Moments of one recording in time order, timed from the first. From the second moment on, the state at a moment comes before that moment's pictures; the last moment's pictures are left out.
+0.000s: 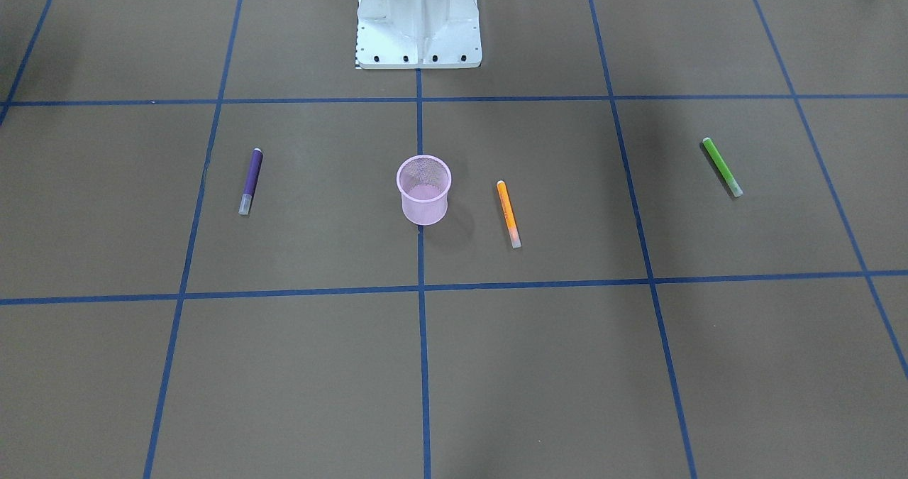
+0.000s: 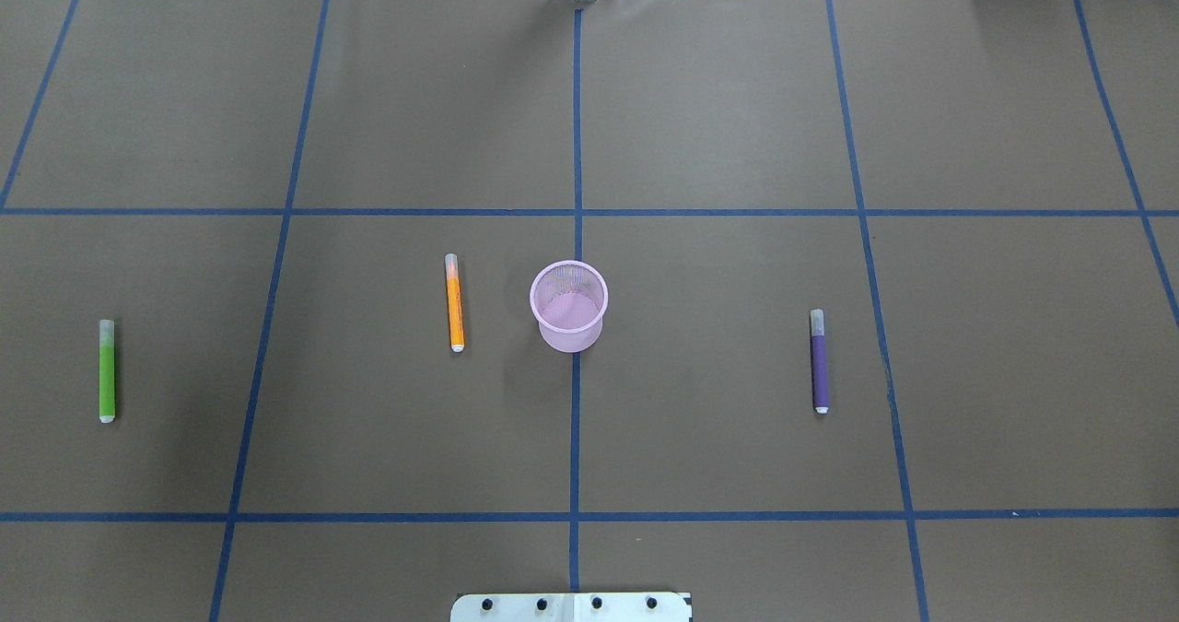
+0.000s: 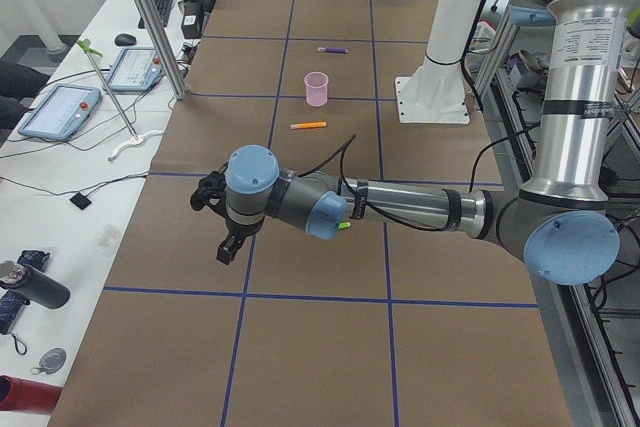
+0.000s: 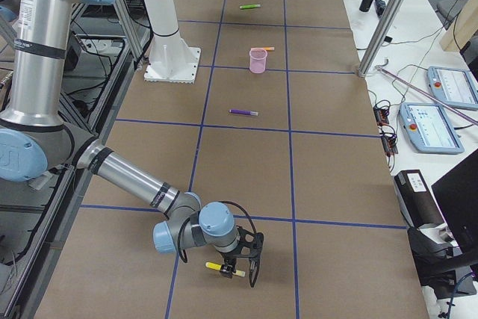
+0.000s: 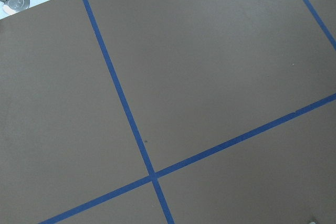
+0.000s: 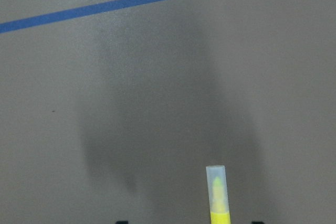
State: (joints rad) left arm -1.57 -1.62 -1.62 -1.88 -2.40 0.12; right arm 1.48 -1.78 1.22 -0.75 2.20 0.46
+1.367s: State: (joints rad) left arm -1.57 -1.62 -1.62 -1.89 -2.40 0.12; right arm 1.47 -1.76 1.10 -0.66 2.19 0.46
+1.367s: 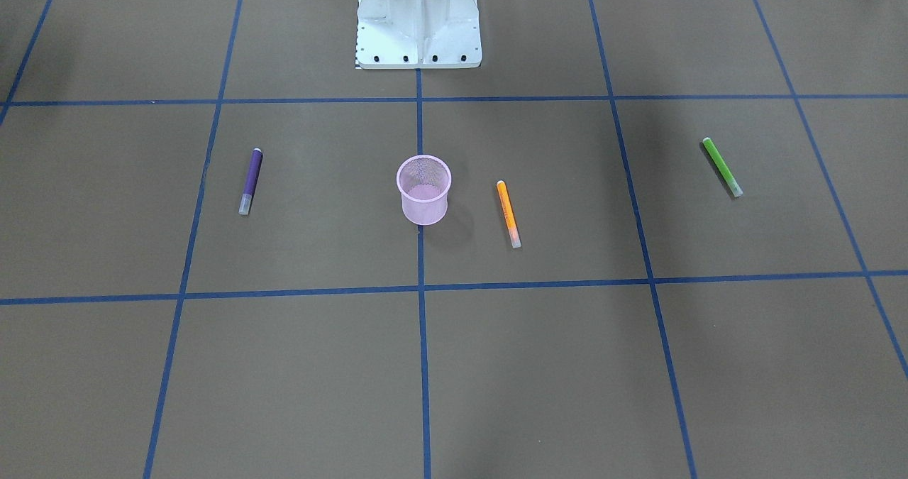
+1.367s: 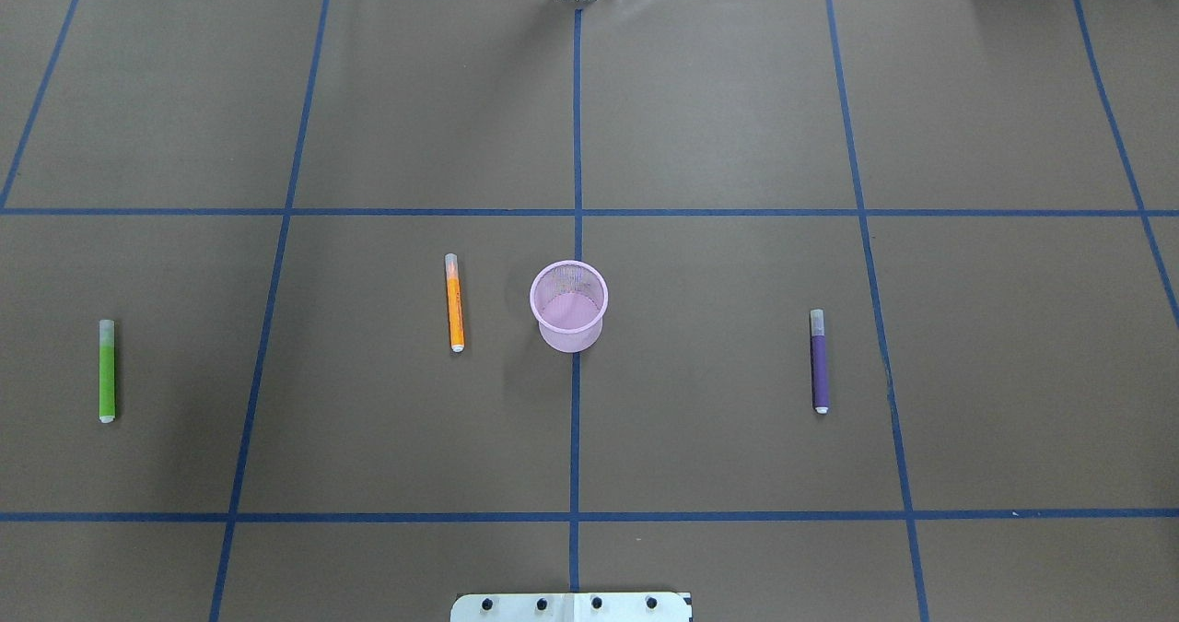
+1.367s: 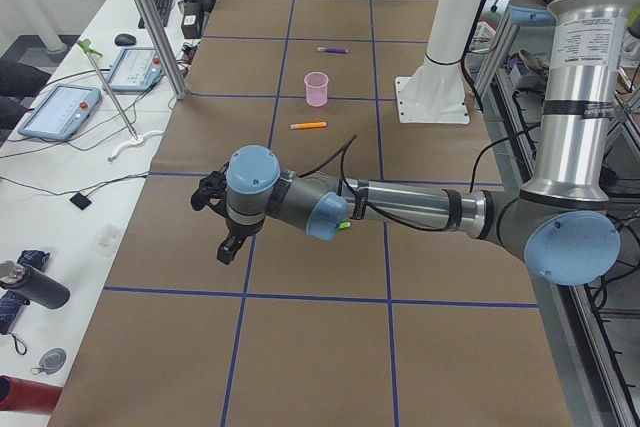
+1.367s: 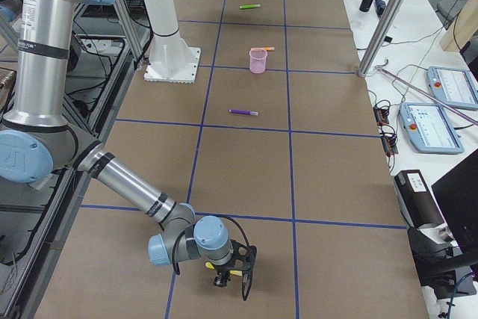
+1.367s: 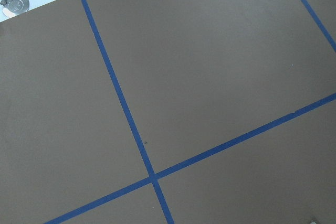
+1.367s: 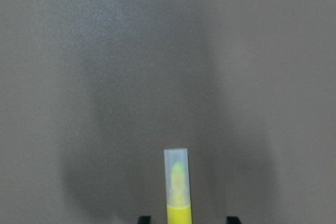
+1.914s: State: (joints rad) left arm -1.57 -1.62 -1.62 -1.89 -2.40 0.12; right arm 1.47 -1.76 1.09 -0.66 2.19 0.46
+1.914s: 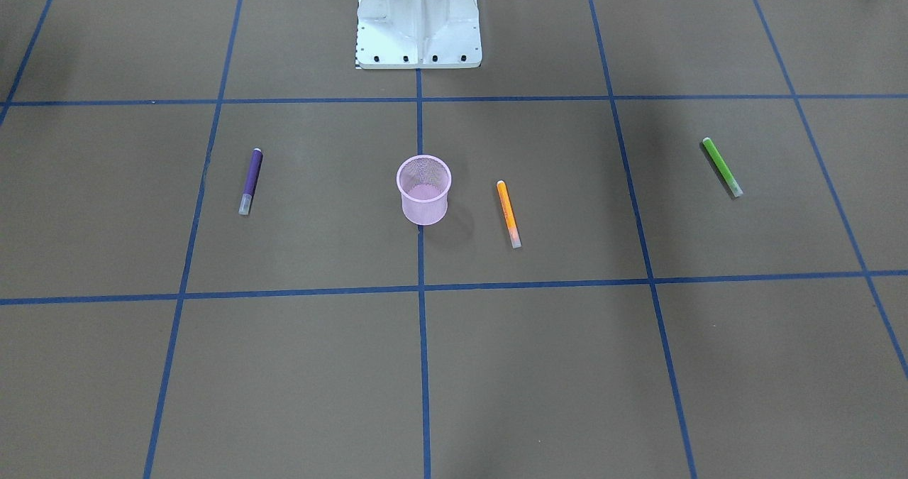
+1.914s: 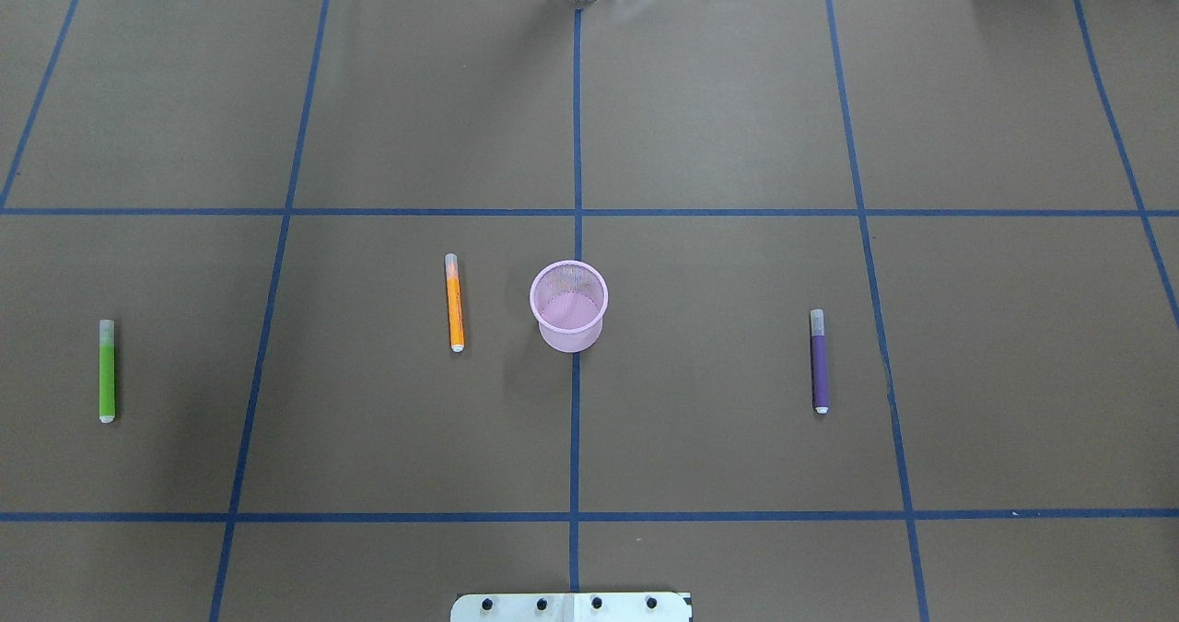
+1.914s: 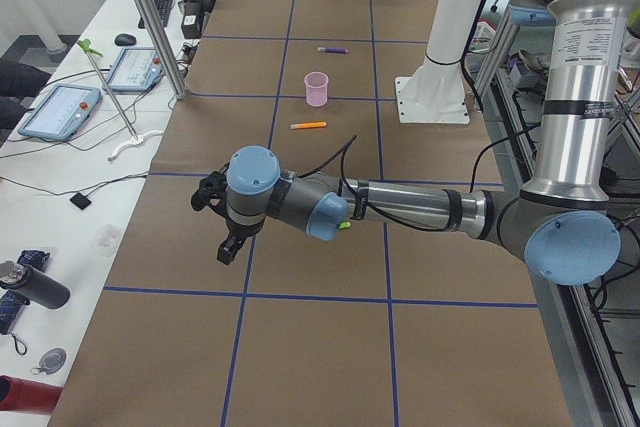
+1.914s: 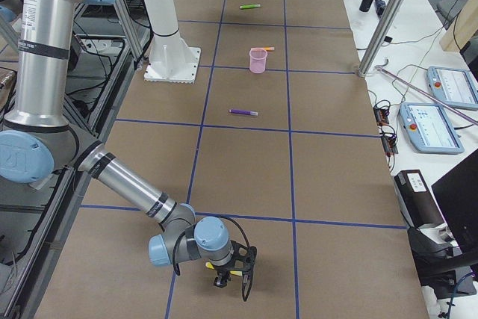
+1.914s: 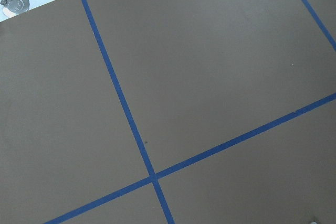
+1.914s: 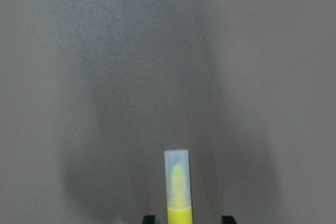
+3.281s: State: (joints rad) left arm -1.57 -1.62 -1.62 -1.89 -2.40 0.12; right arm 1.46 -1.74 1.10 -0.66 2.19 0.46
